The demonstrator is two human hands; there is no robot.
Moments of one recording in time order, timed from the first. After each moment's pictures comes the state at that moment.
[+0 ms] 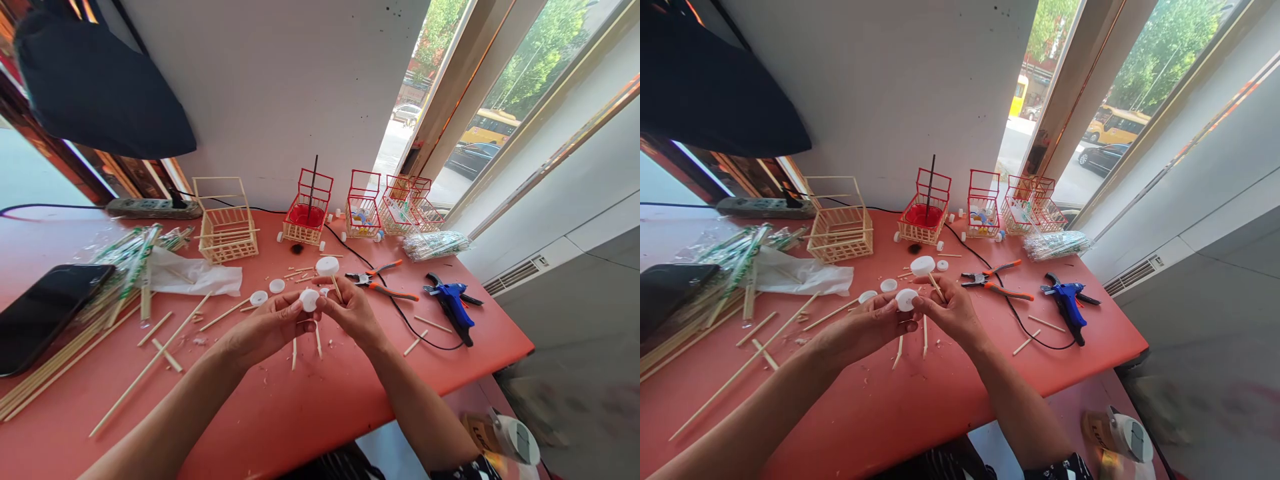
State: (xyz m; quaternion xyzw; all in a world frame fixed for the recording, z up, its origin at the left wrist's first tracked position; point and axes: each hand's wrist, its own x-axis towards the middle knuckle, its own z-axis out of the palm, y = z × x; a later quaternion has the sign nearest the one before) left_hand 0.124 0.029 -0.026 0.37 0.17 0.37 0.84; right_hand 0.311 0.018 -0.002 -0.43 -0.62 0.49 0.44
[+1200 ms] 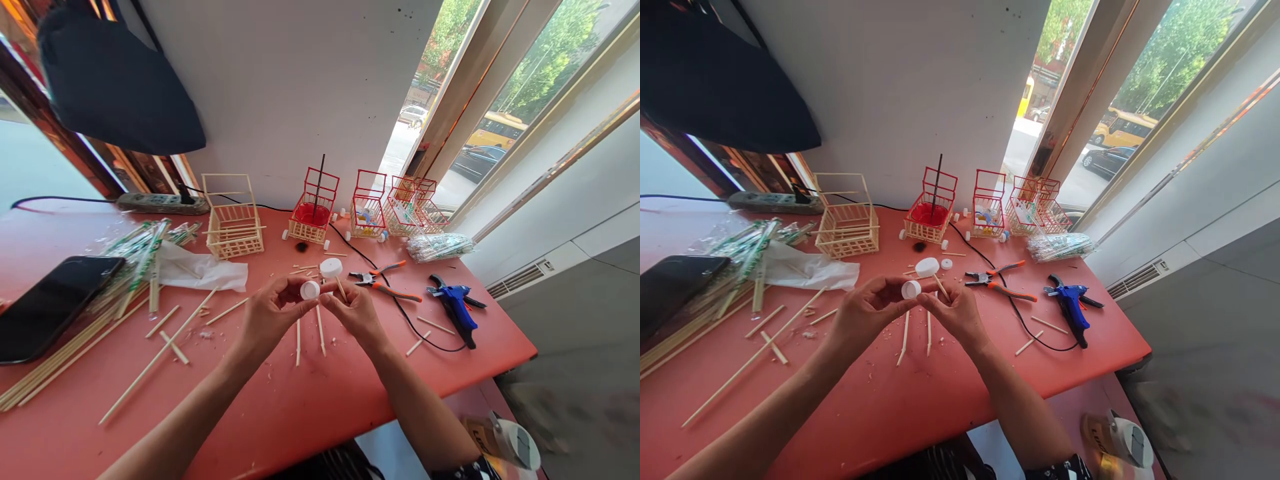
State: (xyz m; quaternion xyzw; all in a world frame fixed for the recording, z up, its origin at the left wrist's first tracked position) left_hand 0.131 0.021 -0.005 0.53 0.44 0.53 0.50; right_hand 0.307 0.016 0.002 -0.47 -0.63 0.43 0.44
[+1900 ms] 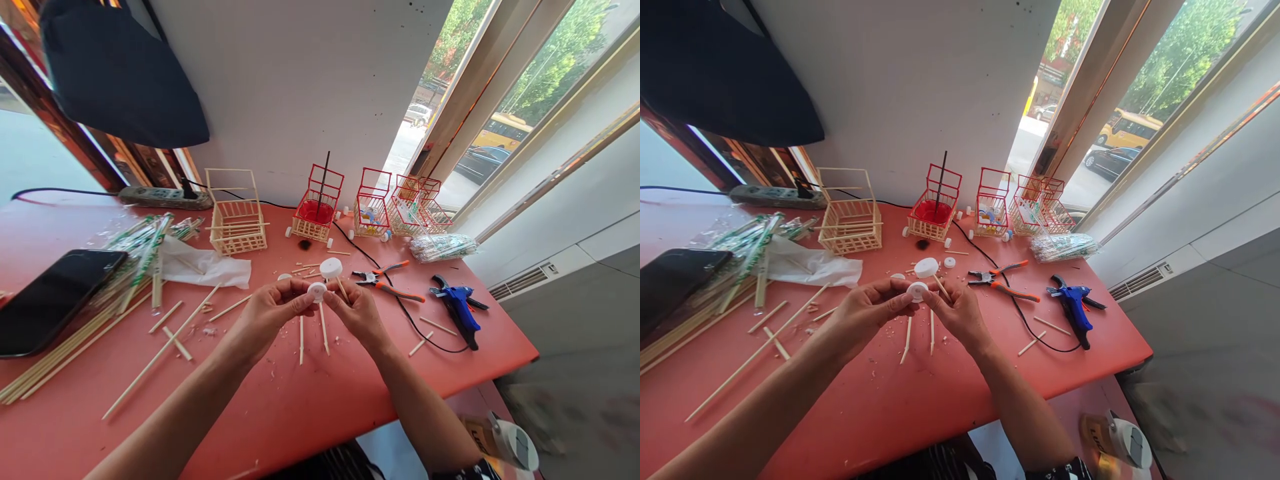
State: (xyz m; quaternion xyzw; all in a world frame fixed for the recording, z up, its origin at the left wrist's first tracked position) left_hand 0.122 0.019 0.003 0.43 0.39 0.47 0.66; right_hand 0.303 0.015 0.004 -0.48 -0.65 0.41 0.42
